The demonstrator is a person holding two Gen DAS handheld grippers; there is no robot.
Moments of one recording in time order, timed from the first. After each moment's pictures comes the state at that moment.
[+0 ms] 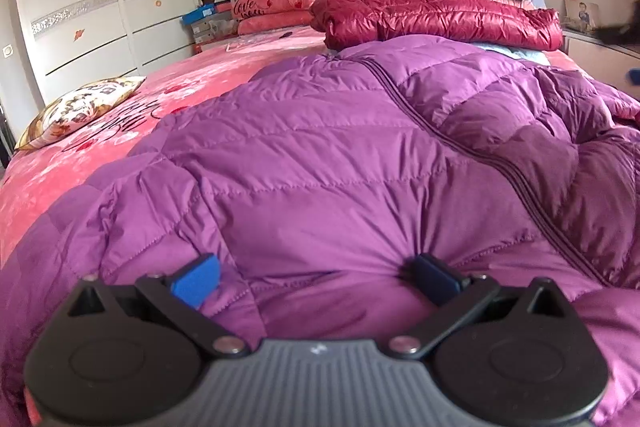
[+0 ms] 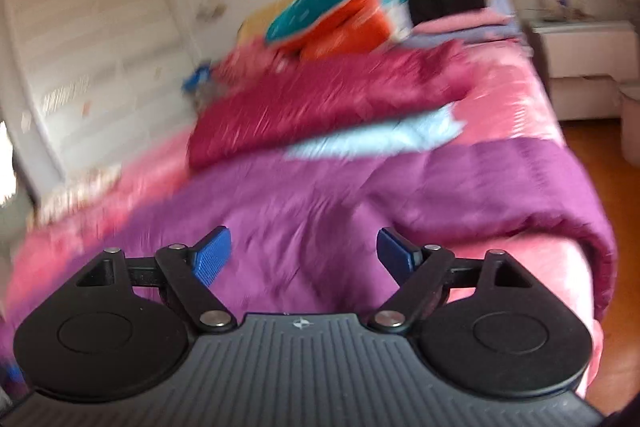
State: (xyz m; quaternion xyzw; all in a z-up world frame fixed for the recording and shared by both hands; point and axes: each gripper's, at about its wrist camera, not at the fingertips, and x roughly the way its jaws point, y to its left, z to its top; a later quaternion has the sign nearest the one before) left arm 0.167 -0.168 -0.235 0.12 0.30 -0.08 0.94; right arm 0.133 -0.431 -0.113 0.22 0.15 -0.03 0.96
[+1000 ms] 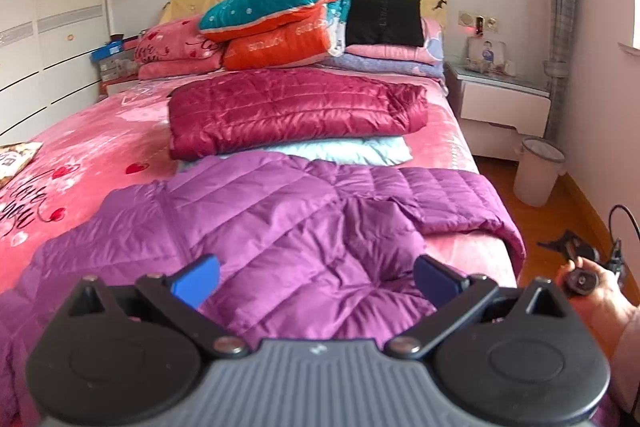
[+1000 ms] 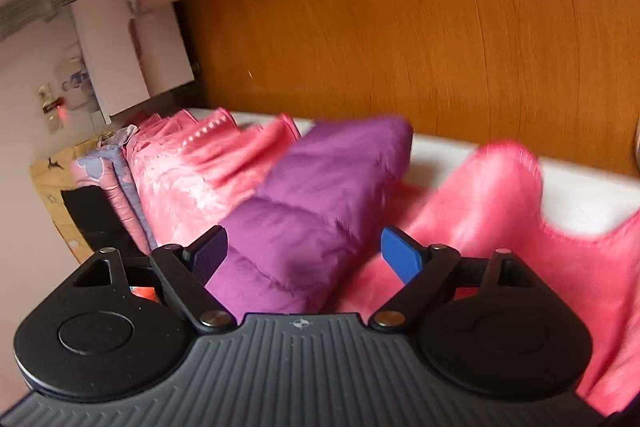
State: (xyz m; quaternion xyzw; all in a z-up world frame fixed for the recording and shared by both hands) left arm 0.152 -0.304 -0.125 0.09 0.27 -0.22 0.93; right arm 0.071 -0.687 -0.349 0.87 -0.01 -0.24 0.43
